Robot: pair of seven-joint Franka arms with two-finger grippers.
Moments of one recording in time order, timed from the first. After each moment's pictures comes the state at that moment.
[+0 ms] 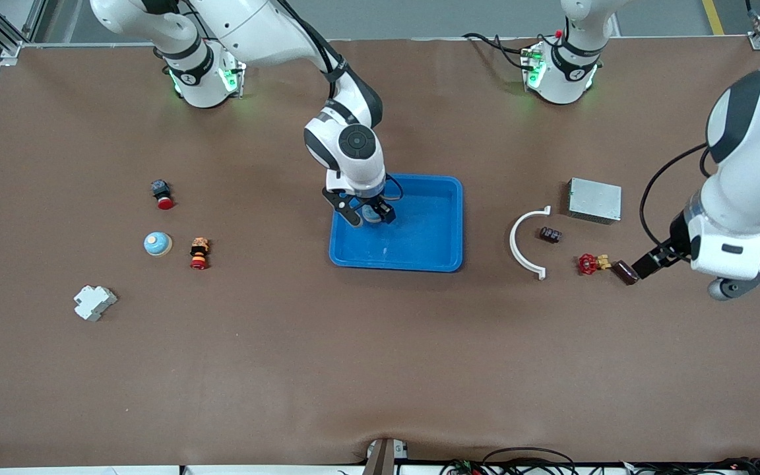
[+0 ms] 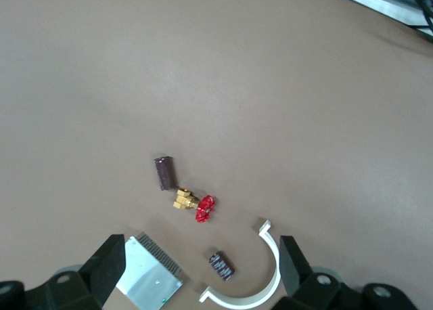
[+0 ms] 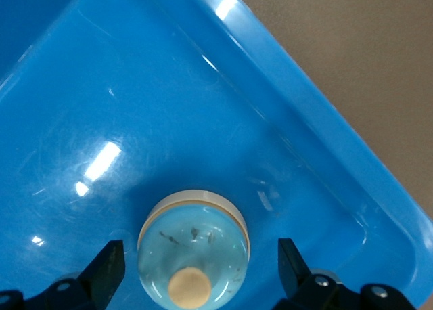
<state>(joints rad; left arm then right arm) 0.47 0.31 -0.74 -1.50 0.39 1.74 -0.77 0.82 0.64 0.05 -1.83 0.06 2.47 1.64</state>
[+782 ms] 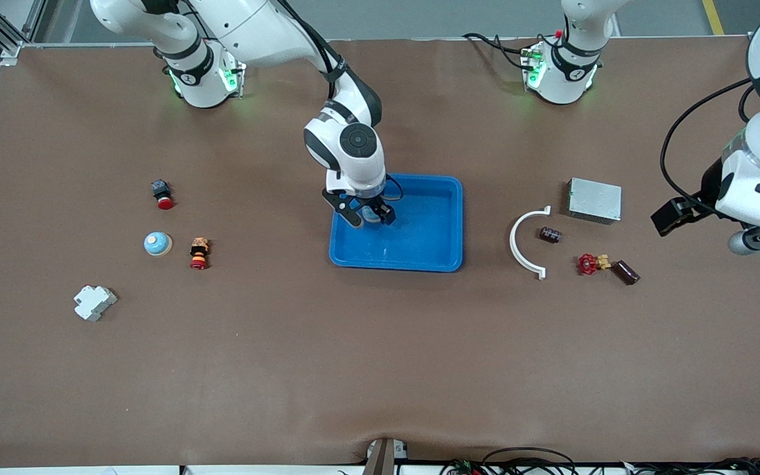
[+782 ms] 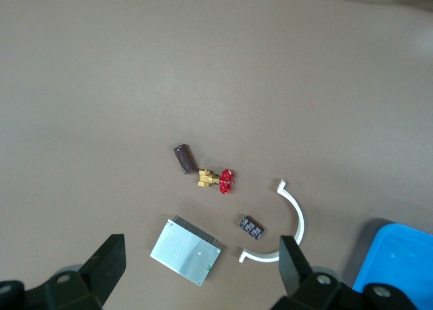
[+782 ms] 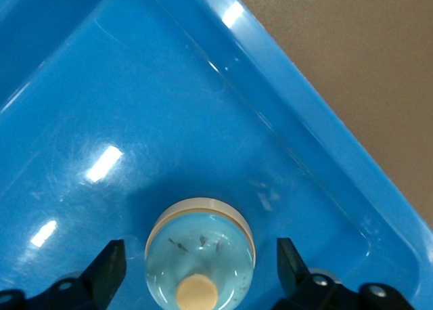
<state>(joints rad) 0.50 0.19 -0.74 -1.46 0.28 1.62 -0.48 0.82 0.64 0.05 -1.82 0.02 2.47 1.64</state>
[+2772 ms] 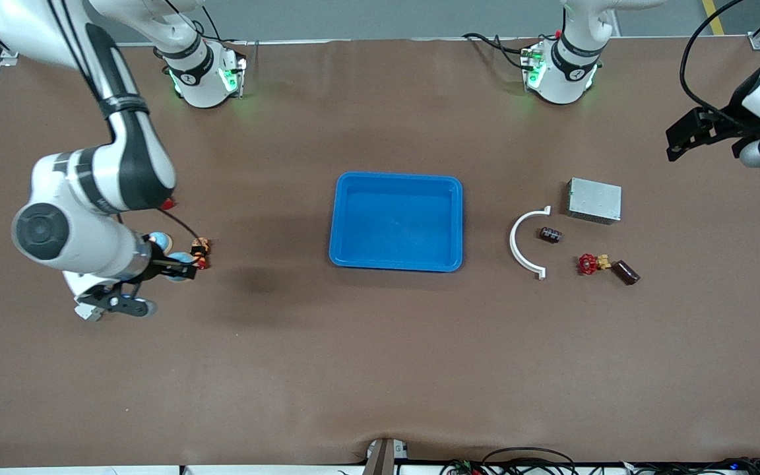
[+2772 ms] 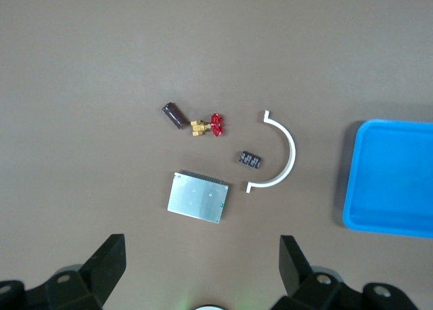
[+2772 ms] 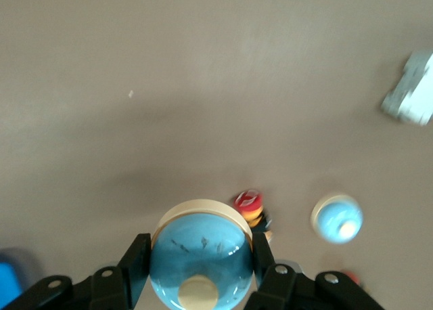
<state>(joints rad) -0.05 -0.04 -0.07 -1.52 0.05 1.46 -0.10 0.10 0.41 0.02 -1.63 0.00 1.95 0.31</state>
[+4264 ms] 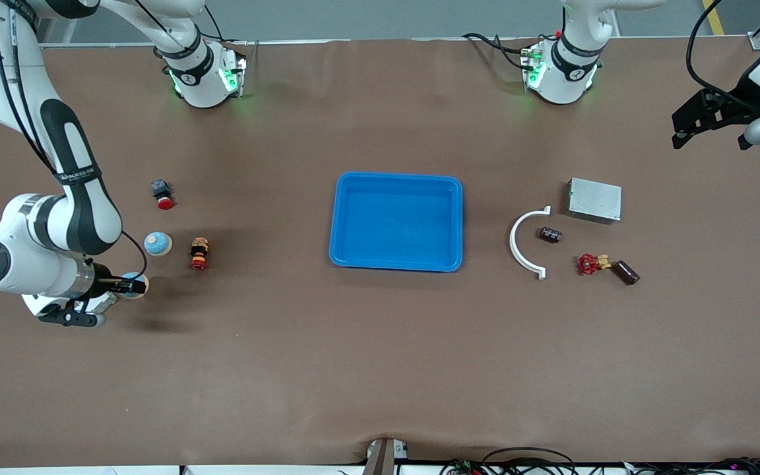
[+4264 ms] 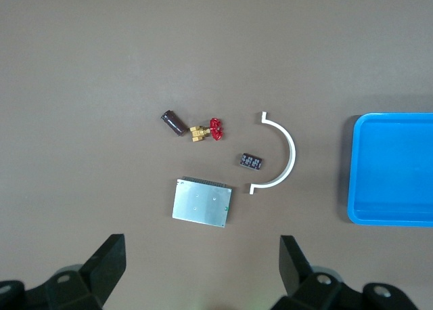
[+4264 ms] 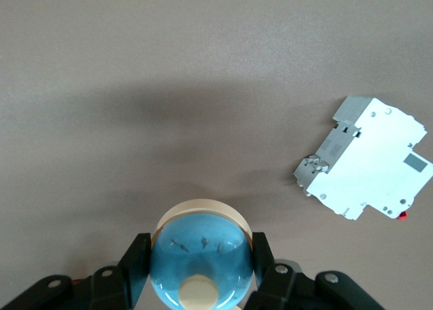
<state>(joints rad) -0.05 -0.10 -0.06 -1.59 0.04 1.51 -0.04 -0.15 0.58 0.02 -1.75 -0.01 2.21 0.00</state>
